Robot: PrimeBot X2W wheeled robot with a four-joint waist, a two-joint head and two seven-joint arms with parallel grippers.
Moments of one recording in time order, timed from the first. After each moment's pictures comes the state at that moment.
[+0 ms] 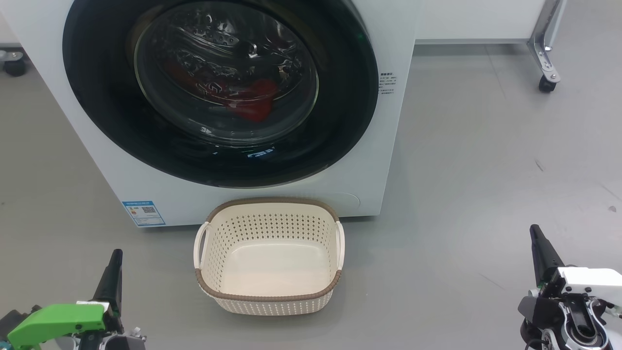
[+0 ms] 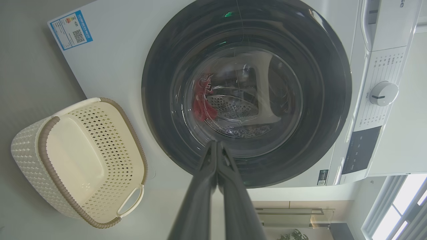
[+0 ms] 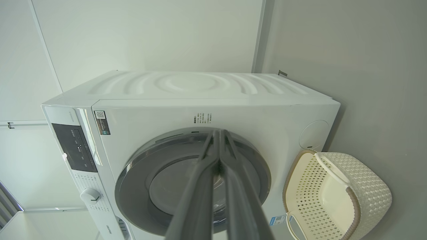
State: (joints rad) left arm -0.06 0.04 0.08 0.27 -1.63 -0.12 0.11; right arm -0.06 -0.04 -0.13 0.28 1.62 0.12 0.10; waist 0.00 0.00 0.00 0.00
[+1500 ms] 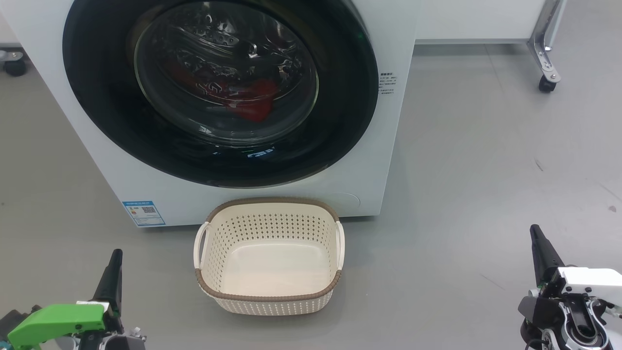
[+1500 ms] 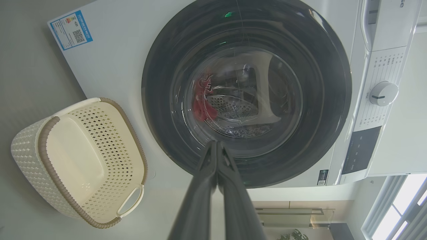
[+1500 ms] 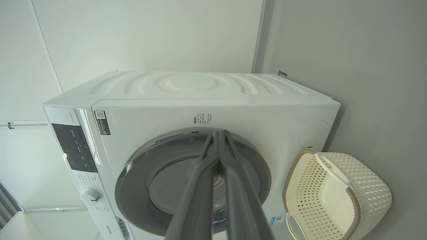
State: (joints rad) left arm -0.06 0.04 0.08 0.27 -1.63 -0.12 0.11; right arm -0.06 -0.04 -0.13 0.28 1.62 0.12 0.10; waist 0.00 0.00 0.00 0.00
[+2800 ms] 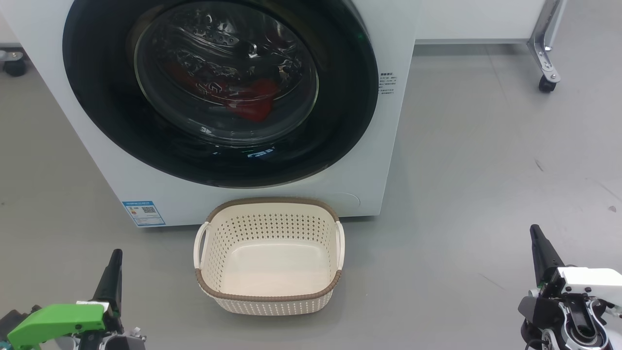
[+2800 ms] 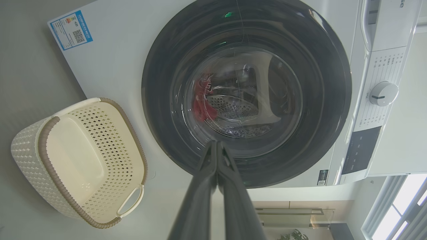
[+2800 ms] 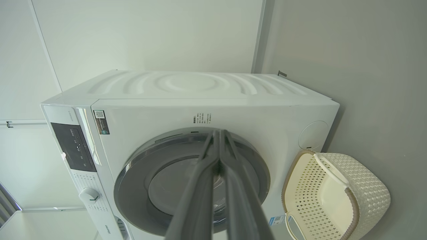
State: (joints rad) left arm -0.06 0.04 0.08 0.27 -1.63 -0.12 0.11; right arm -0.06 -0.04 -0.13 0.28 1.62 0.12 0.10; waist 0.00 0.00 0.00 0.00
